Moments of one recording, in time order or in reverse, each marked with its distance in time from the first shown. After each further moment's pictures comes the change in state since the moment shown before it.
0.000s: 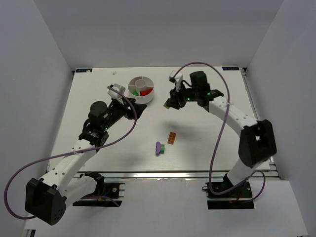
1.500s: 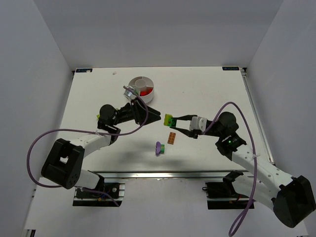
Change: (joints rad) left arm -0.010 0.397 -0.098 0.837 0.619 -0.759; right arm 0.068 -0.785 -0.778 0.786 -0.359 -0.190
